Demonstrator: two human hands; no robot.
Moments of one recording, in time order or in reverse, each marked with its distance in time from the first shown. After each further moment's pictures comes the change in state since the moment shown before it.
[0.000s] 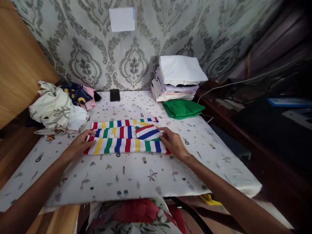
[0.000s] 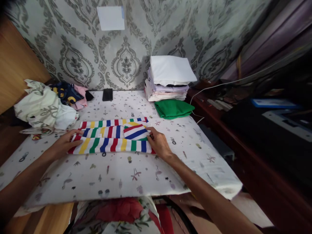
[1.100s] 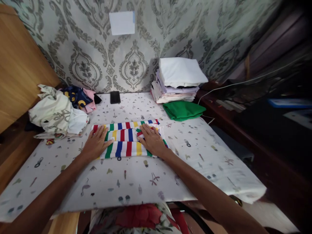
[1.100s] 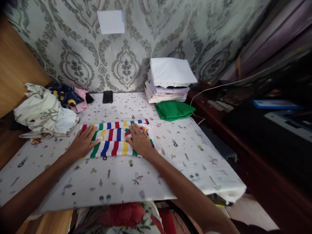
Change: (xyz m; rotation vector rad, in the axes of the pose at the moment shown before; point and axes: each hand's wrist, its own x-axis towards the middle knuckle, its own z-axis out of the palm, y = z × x) left_hand 0.033 -0.002 0.054 0.768 0.086 0.354; right_hand 0.030 -0.016 0.081 -0.555 -0.074 -0.313
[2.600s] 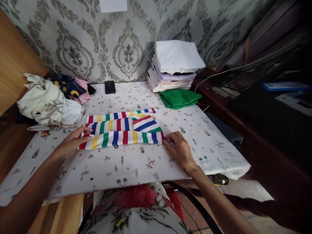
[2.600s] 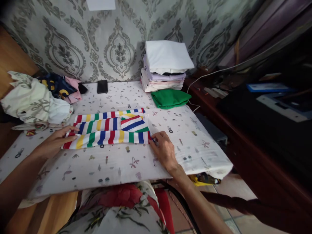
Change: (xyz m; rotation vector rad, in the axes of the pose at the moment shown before) left_hand -0.044 -0.029 -0.052 -0.990 -0.125 -0.431; right_hand -0.115 0.026 -0.055 0.377 0.148 0.436
